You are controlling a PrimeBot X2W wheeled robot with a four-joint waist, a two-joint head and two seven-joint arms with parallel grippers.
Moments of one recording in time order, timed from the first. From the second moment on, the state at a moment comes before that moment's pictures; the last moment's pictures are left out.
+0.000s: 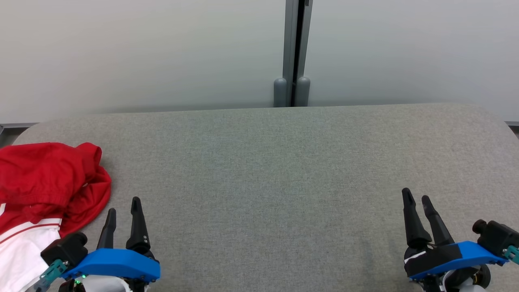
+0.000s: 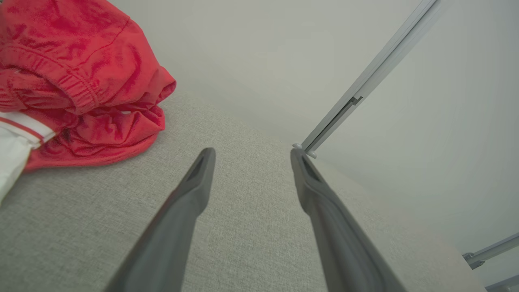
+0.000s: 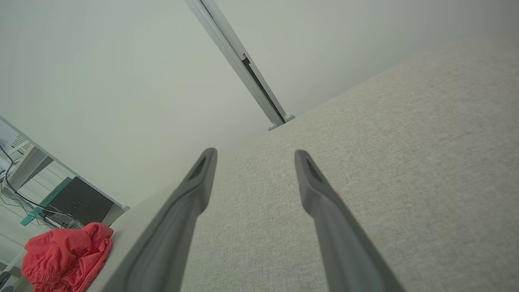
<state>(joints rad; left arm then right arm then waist) -0.04 0.12 -0.08 0.23 -0.68 0.03 -0.10 -0.08 -0.04 -0.03 0.24 0.64 0.13 -0.10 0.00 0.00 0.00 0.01</state>
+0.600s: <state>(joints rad) -0.04 0.15 -0.15 0.23 -0.45 0.07 -0.16 -0.08 -0.04 -0.01 0.24 0.36 0.13 -0.16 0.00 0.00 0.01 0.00</state>
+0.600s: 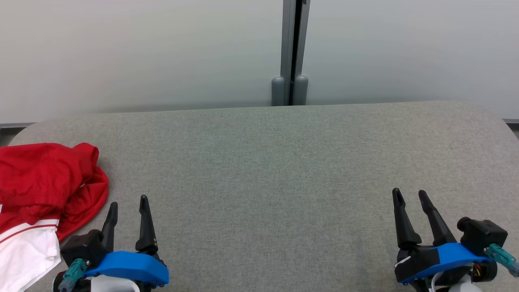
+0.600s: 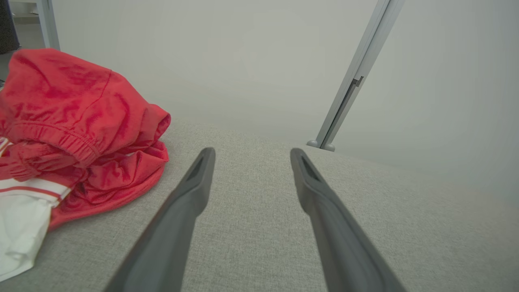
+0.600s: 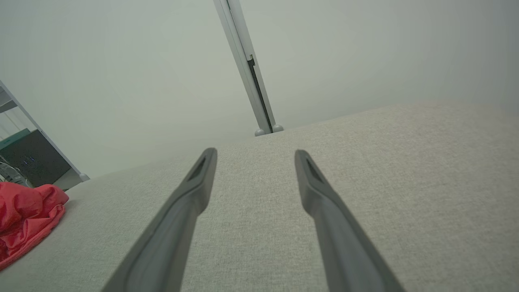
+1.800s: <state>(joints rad) -0.04 0.11 -0.14 0.29 -0.25 0.04 -0.24 -0.10 -0.05 -0.01 0.31 0.10 0.13 -0.24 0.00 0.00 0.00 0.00</state>
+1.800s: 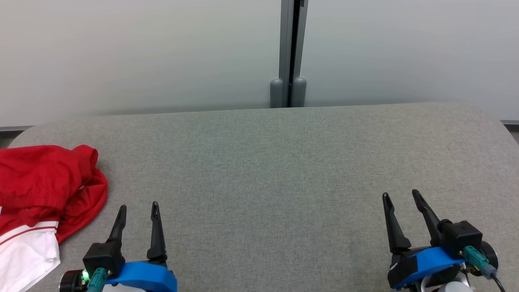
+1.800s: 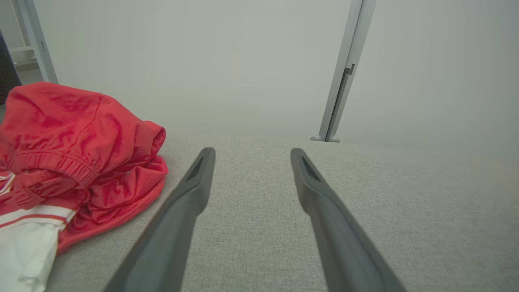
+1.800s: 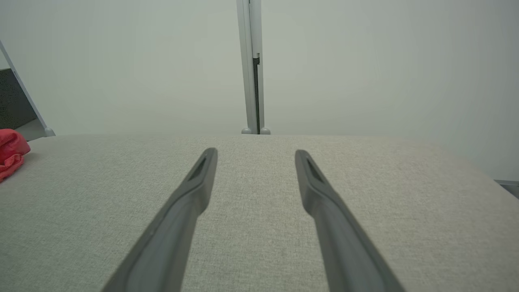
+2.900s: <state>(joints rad) -0.03 0.09 -0.09 0.31 -0.17 0.02 -0.26 -0.10 -0.05 -0.01 0.31 0.04 0.13 -0.26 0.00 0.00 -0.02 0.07</state>
